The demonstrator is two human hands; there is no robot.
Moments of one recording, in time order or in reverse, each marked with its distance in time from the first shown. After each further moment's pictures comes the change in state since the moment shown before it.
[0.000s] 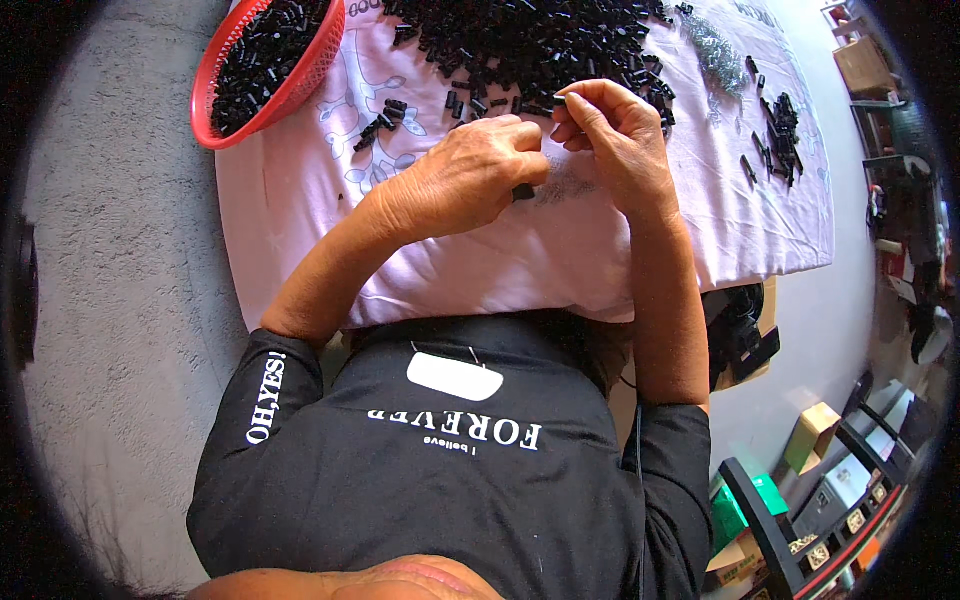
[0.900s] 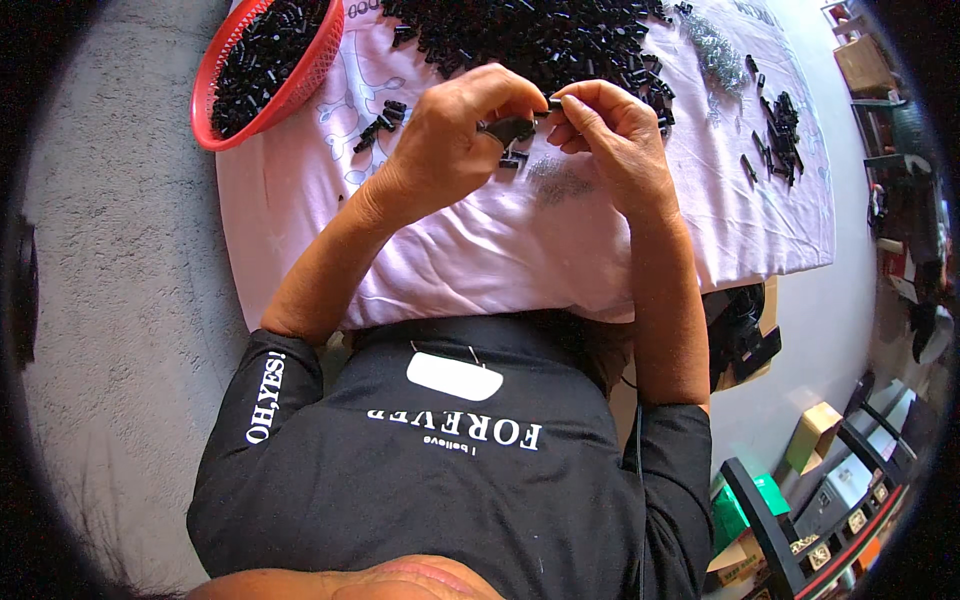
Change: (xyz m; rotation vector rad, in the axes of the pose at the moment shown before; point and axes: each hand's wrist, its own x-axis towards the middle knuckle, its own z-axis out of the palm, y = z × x) left_hand 0.011 -0.004 -0.018 -0.317 0.379 -0.175; right_hand -0.002 -0.002 0.001 -0.006 -0.026 0.009
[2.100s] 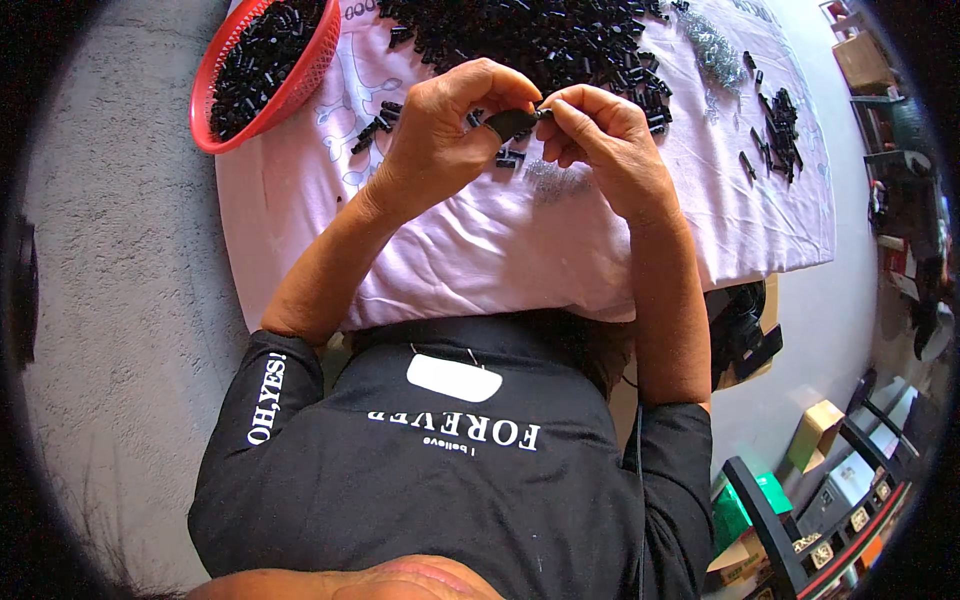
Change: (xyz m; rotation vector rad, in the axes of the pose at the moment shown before) left_hand 0.001 0.000 0.003 -0.198 0.072 -0.074; right_hand -0.003 -0.004 0.000 0.076 -0.126 0.058
